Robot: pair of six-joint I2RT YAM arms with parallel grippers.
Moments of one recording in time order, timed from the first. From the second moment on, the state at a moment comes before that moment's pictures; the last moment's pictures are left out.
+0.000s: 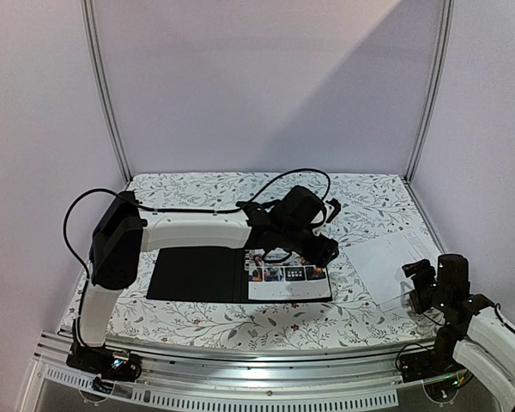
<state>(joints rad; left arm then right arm) -1.09 2.21 1.79 -0.29 -0.05 -0.24 0.13 0.56 0.09 -0.21 0.03 1.28</state>
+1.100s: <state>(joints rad) -1.09 2.17 1.75 -0.33 -0.10 -0.23 0.11 1.01 0.07 0.37 0.10 1.11</state>
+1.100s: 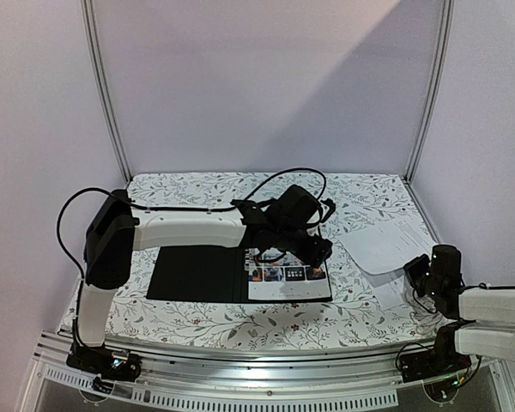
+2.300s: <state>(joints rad) -0.98 2.22 1.84 -0.33 0.10 -0.34 -0.14 1.15 0.30 0.09 -0.21 1.04</state>
